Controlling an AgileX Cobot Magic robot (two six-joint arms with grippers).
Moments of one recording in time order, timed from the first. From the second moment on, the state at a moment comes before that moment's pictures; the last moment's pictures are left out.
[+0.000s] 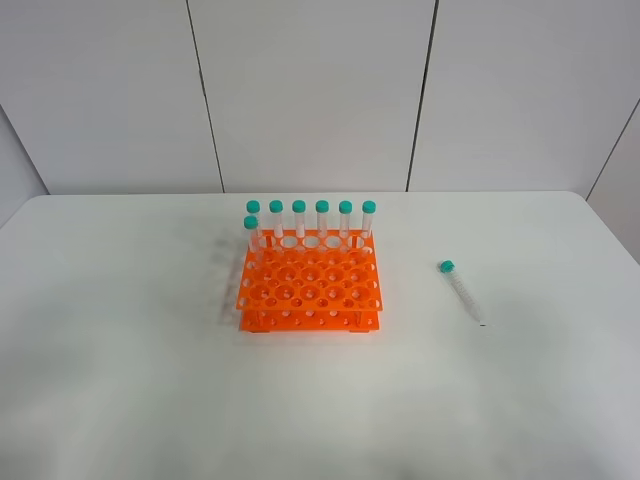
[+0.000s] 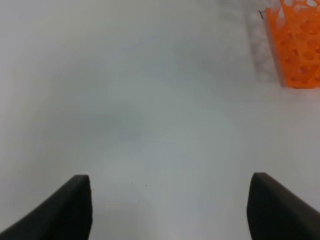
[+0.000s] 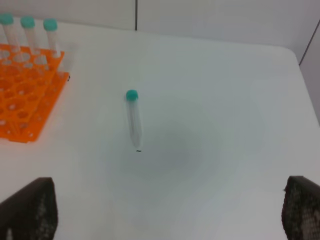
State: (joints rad) left arm 0.02 0.00 -0.49 0.01 1.06 0.02; right arm 0.03 0.02 -0.53 0.04 1.02 -0.07
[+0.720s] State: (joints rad) left arm 0.02 0.00 -0.49 0.01 1.06 0.02; right arm 0.03 1.25 -1.03 0.08 0.99 -0.09
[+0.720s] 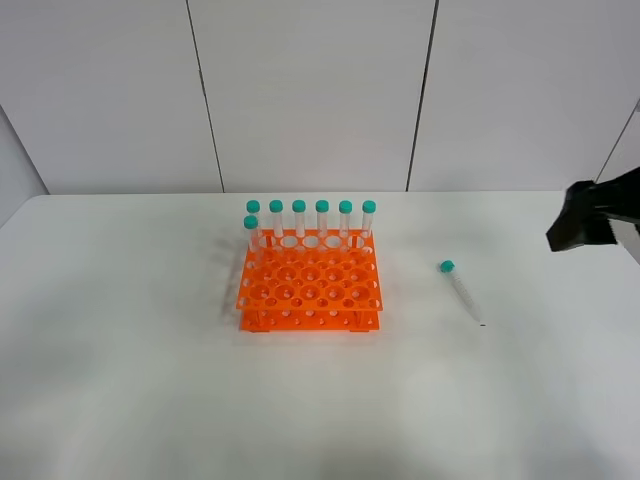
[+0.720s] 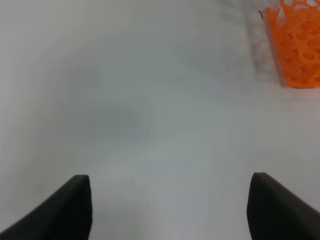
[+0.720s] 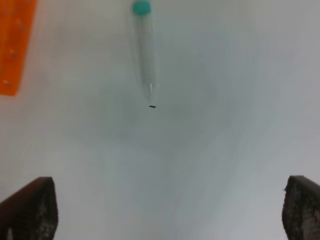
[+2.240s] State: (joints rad) left arm 0.02 0.00 -0.49 0.01 1.06 0.02; right arm 0.12 2.04 -1.27 0.09 0.75 -0.11
